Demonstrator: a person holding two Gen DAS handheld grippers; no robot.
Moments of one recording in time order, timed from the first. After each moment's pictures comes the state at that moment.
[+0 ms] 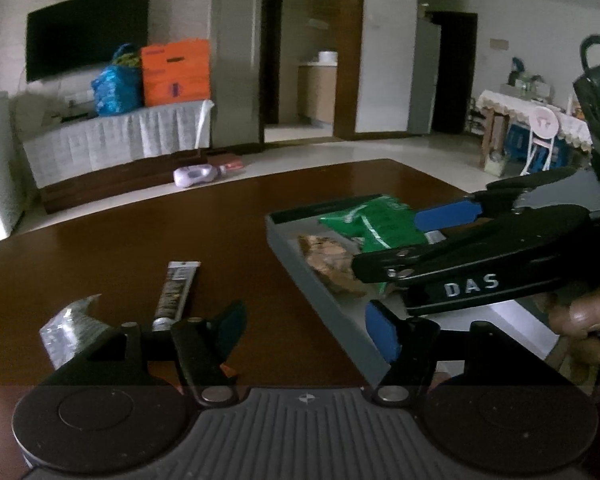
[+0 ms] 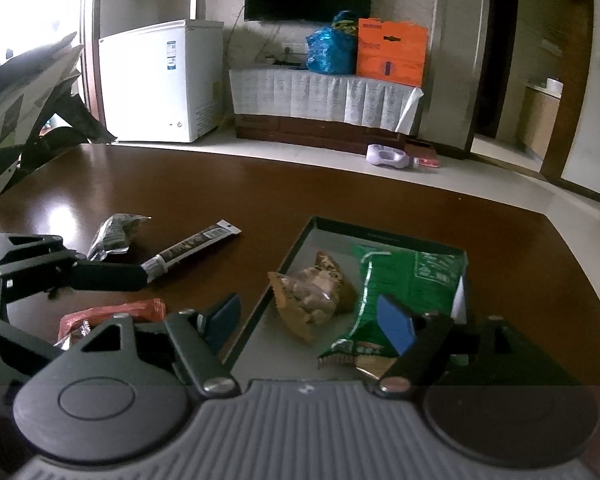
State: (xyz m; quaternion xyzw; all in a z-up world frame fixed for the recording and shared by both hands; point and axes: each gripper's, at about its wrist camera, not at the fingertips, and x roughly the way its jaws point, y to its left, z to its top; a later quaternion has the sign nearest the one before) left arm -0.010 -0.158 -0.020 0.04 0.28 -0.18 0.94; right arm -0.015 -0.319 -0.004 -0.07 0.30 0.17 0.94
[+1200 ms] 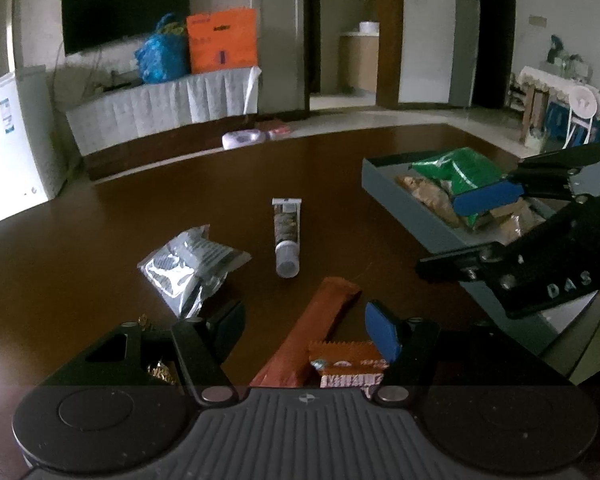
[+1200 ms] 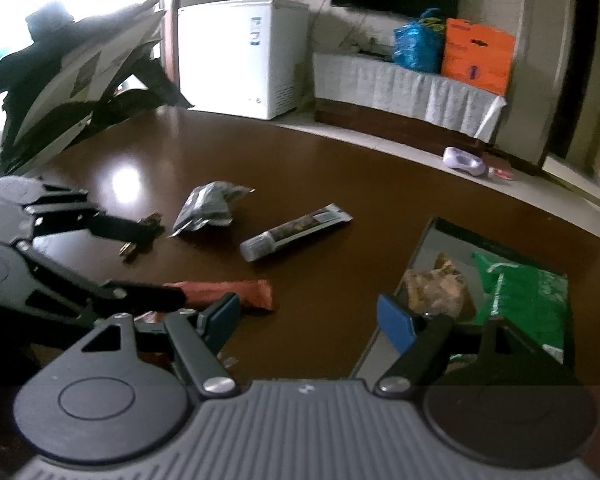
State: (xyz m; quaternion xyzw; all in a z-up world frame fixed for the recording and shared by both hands) left arm -0.034 -0.077 -0.029 0.05 0.33 -0.12 0.94; right arm -0.025 -0.258 -0.017 -0.12 0.31 0.28 0.90
